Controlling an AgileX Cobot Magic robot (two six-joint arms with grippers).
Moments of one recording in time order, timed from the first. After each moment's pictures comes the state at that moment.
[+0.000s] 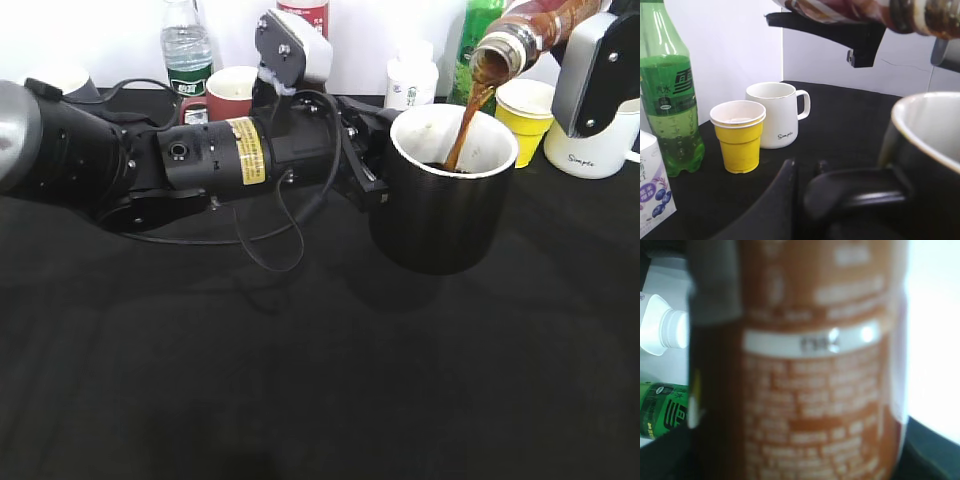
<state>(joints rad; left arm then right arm) -0.64 1.95 -1.07 0.79 -0.89 -0.52 0.07 1.52 -0.81 -0.80 -0.85 -1.06</state>
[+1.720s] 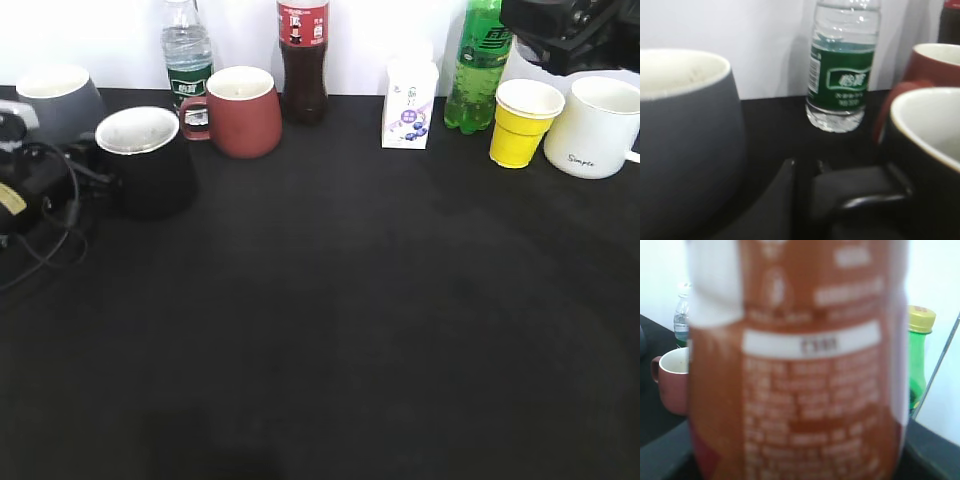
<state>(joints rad) -0.02 2.11 -0.78 0.38 -1.18 -0.18 0.07 1.52 -0.81 -0.84 -0.77 0.56</state>
